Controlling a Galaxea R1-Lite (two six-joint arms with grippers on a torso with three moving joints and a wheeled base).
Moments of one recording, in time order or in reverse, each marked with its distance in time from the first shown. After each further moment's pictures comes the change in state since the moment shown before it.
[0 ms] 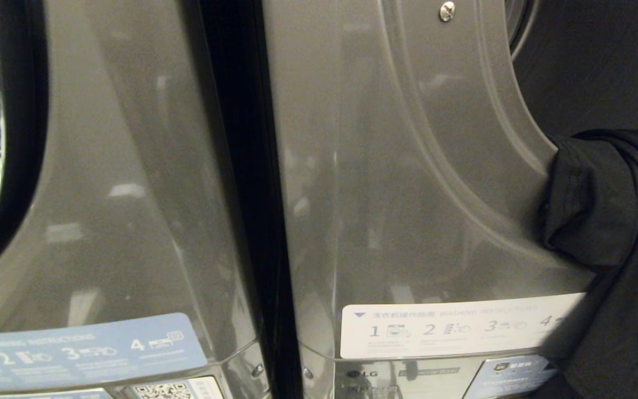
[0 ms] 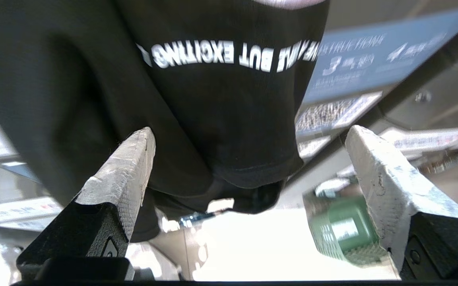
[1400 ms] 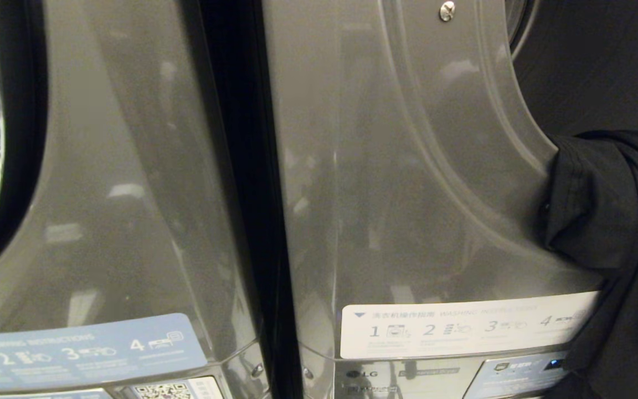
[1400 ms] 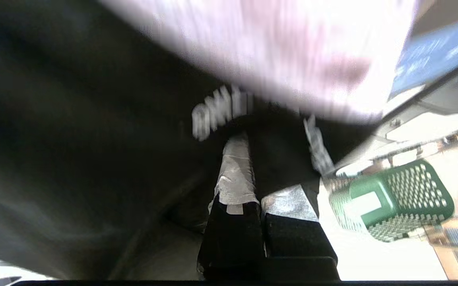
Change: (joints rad) left arm 0.000 0.000 0.000 0.000 0.000 0.000; right arm -0.044 0.204 0.026 -0.161 0.006 0.116
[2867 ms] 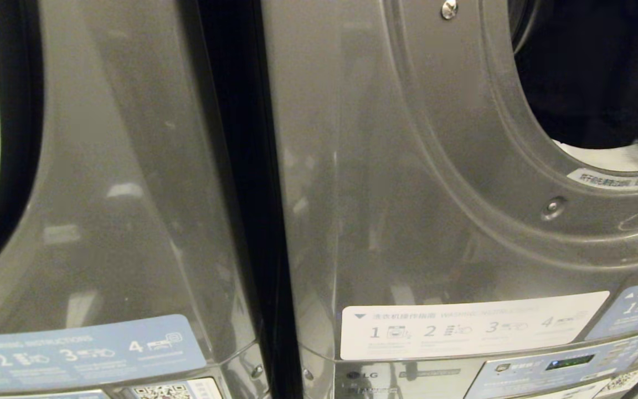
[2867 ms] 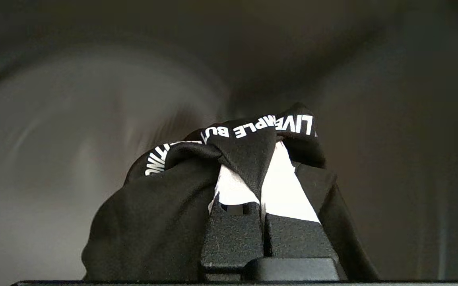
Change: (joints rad) left arm 0.000 0.000 0.000 0.000 0.000 0.000; right arm 0.079 0.705 -1.100 -1.035 0.025 -0.631
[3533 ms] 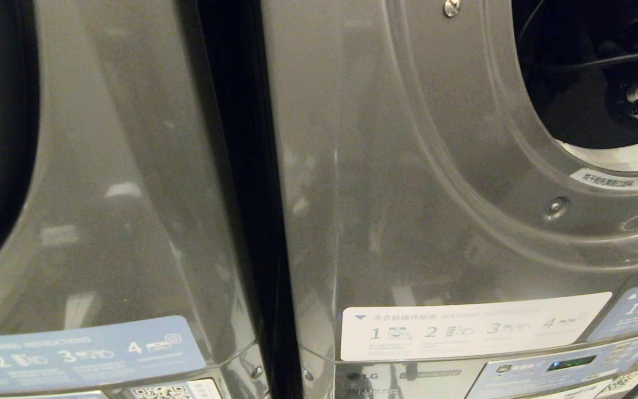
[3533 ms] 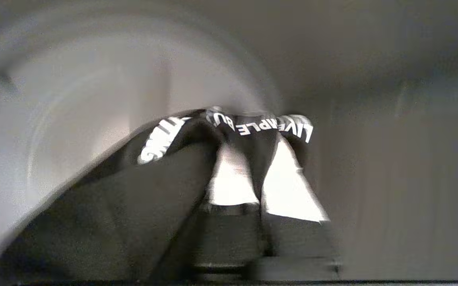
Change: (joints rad) left arm 0.000 0.000 0.000 0.000 0.000 0.000; right arm 0.074 0.235 -0.070 -0.131 0.054 -0.131
